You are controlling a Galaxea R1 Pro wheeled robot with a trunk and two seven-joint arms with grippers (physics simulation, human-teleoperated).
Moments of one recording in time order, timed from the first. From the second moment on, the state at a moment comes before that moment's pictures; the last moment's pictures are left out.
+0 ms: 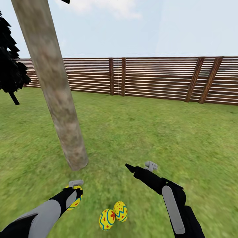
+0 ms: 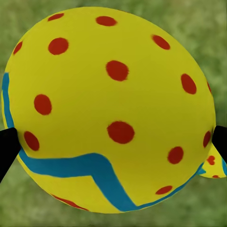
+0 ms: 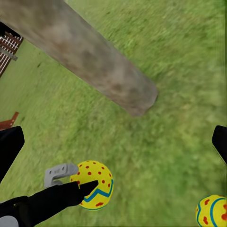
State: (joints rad) left arm -0.80 0.01 0.27 -0.10 -0.11 0.21 0.25; right arm -0.28 0.15 0.00 -1.56 -0.51 0.76 0.17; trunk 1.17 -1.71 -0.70
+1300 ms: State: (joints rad) left arm -0.79 -0.01 0.27 -0.10 -0.11 0.22 0.24; right arm -0.28 0.15 0.00 -1.55 -0.51 0.75 0.17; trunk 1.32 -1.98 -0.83
